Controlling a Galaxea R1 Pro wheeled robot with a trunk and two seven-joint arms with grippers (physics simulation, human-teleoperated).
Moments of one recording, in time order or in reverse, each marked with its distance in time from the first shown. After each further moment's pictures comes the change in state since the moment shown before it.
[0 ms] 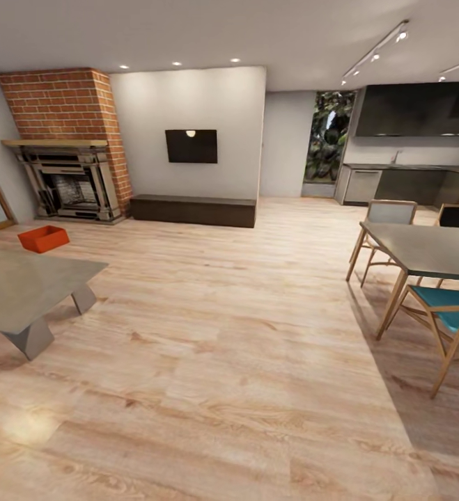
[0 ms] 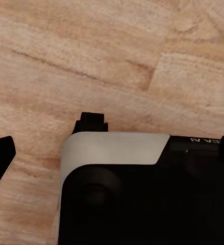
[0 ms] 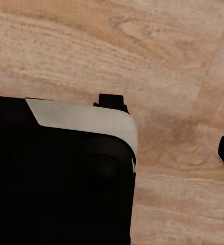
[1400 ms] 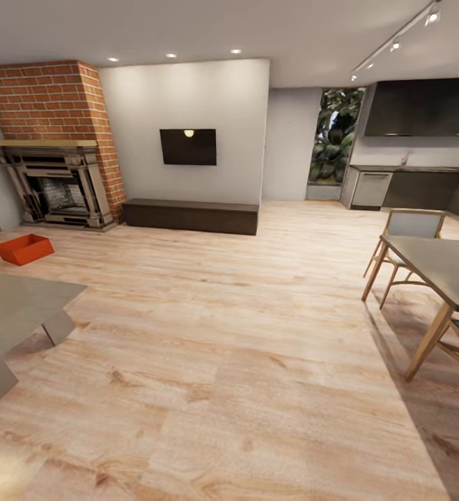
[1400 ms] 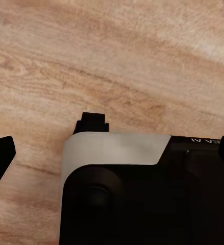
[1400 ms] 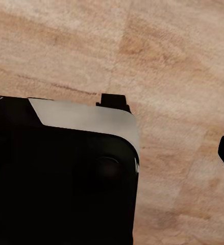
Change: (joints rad) left arm 0.000 0.002 0.000 -0.001 0.001 0.000 0.001; right arm 0.001 0.004 0.000 0.000 0.000 0.000 0.002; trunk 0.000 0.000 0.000
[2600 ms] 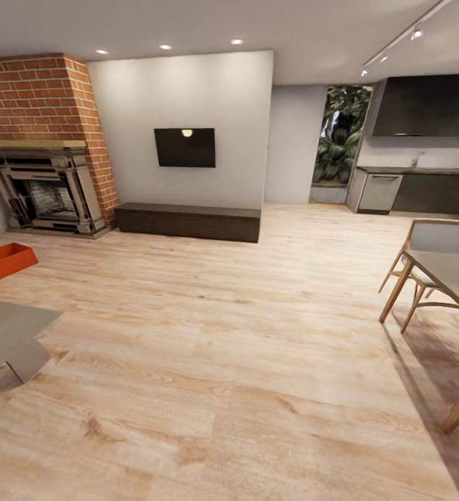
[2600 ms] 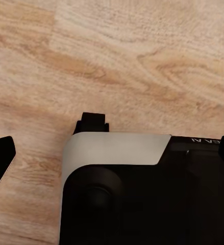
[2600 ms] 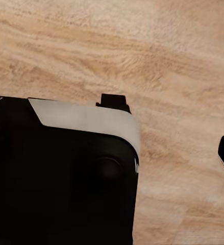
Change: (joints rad) left arm 0.000 0.000 0.000 0.000 -0.001 0.000 0.000; right arm 0.000 -0.001 0.000 0.000 0.000 0.000 0.002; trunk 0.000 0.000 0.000
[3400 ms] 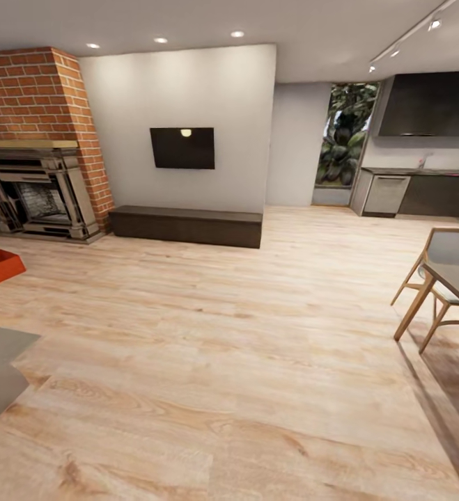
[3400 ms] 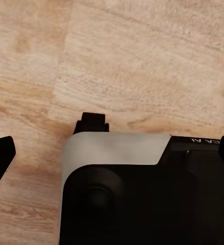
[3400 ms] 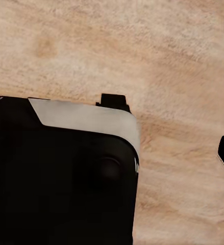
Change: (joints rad) left arm 0.000 0.000 0.000 0.000 0.000 0.000 0.000; right arm 0.000 0.000 0.000 0.000 0.000 0.000 0.000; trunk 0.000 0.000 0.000
